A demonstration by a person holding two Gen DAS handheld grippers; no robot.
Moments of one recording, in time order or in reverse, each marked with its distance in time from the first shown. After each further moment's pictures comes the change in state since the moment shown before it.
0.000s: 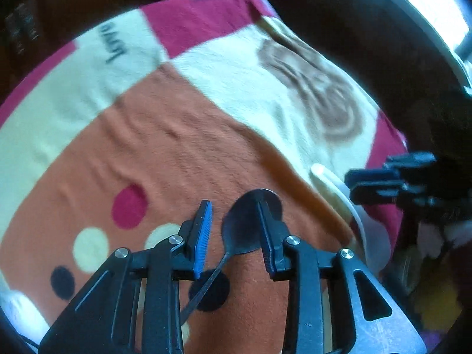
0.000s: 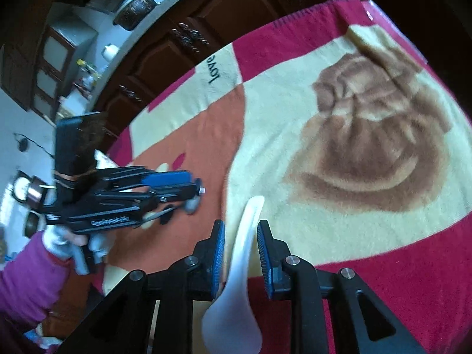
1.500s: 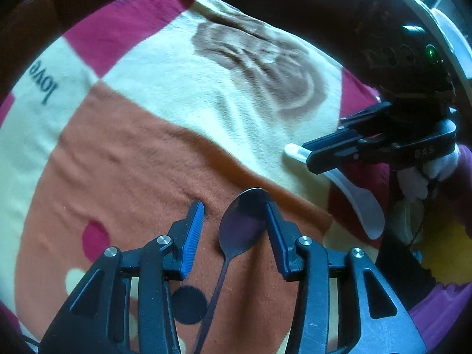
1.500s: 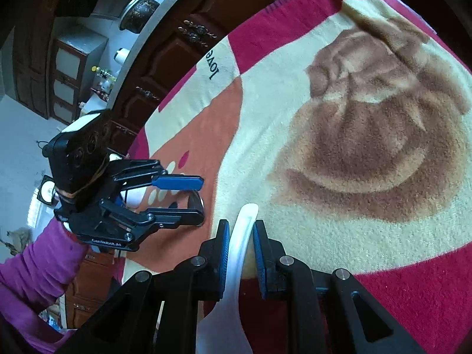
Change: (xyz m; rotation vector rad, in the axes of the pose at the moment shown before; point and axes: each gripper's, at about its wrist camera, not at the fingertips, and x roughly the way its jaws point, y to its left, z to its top) left arm 0.021 -0.030 0.015 0.217 0.107 -0.081; right arm 0.007 -0.035 0.009 0.028 0.051 0.149
